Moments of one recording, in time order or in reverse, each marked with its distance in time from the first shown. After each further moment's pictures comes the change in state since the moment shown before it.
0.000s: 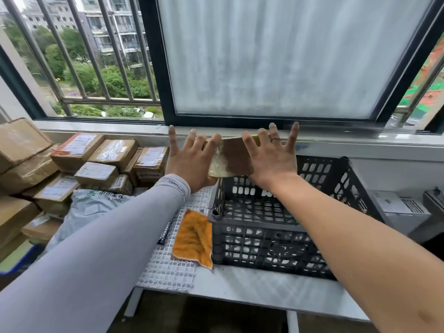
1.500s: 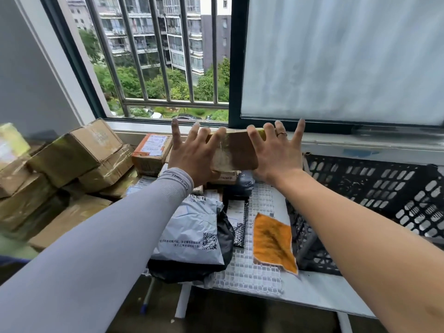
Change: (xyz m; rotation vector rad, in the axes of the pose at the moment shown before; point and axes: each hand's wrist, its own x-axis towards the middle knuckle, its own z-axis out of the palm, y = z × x) left_hand -0.076 -0.287 0.038 -0.025 0.067 -0.028; right_hand 0.074 -0.274 -0.070 0.042 0.074 -0.022
